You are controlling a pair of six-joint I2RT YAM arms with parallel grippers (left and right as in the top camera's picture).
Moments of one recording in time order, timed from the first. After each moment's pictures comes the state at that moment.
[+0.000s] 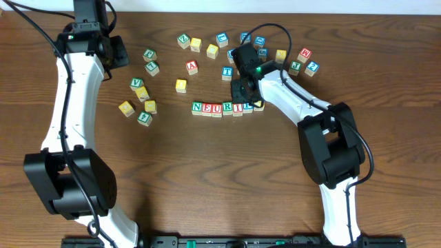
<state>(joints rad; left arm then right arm) 0.08 1.86 1.74 -0.91 -0.17 -0.22 0.47 2.23 1.67 -0.69 0.01 0.38</state>
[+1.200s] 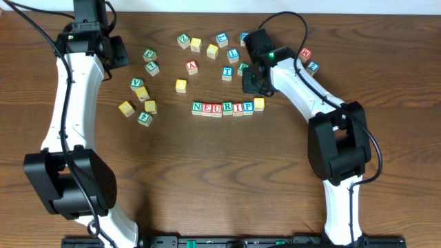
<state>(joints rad) 0.08 1.86 1.74 -0.91 -0.17 -0.22 0.40 2.23 1.79 -0.83 0.03 0.42</state>
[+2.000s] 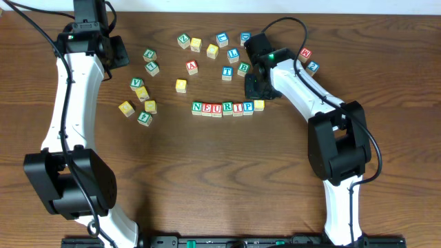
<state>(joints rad) 0.08 1.86 1.74 -0.91 -0.17 -0.22 0.40 2.23 1.77 -0.91 0.04 0.43</state>
